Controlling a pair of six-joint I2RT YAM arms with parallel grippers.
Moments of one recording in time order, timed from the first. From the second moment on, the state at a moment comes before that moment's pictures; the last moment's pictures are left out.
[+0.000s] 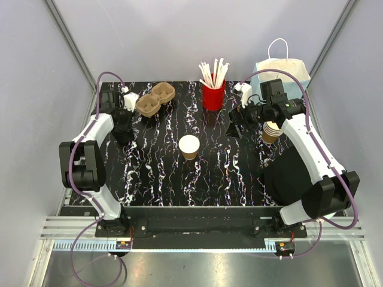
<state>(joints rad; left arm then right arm) 0.06 1.72 1.27 -0.46 0.14 0.44 0.28 1.47 1.49 -0.88 -0.62 -0.28</state>
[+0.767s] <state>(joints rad) 0.06 1.72 1.27 -0.46 0.14 0.44 0.28 1.47 1.48 -0.88 -0.62 -0.28</state>
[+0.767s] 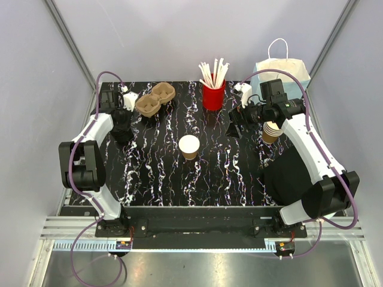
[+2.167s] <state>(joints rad) 0.07 1.46 1.27 -0.54 0.40 0.45 0.28 1.47 1.53 -0.88 -0.72 -0.25</state>
